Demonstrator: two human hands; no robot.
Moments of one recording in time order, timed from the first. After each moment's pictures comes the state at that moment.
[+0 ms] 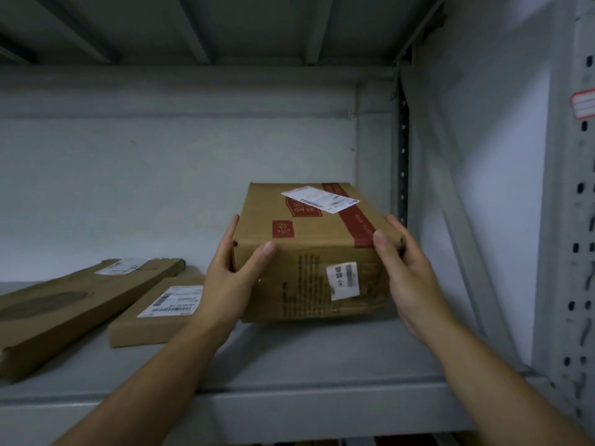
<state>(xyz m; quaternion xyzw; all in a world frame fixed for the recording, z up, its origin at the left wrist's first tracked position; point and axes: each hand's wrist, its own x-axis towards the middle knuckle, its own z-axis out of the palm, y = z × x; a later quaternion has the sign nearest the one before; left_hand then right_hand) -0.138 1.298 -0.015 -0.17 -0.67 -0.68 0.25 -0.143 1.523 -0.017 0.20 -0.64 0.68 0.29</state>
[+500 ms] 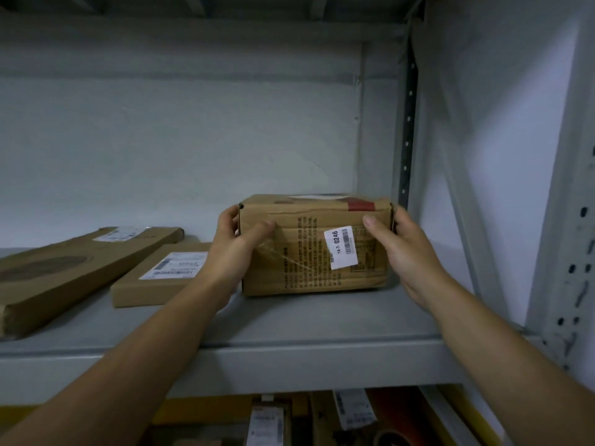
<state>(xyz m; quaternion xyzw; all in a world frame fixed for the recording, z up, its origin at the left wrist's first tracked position) -0.157 1.289 -0.024 -0.12 -0.67 -0.71 0.20 -0.155 1.527 -0.024 0.14 -0.72 0.63 0.26</state>
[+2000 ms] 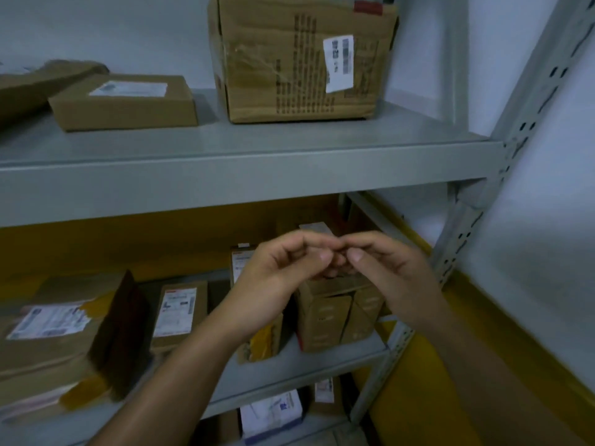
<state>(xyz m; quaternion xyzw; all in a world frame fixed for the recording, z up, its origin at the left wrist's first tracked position) -0.023 1.288 -0.194 -0.32 -0.65 -0.69 -0.08 0.014 1.473 -0.203 0.17 -0.78 0.58 0.19</state>
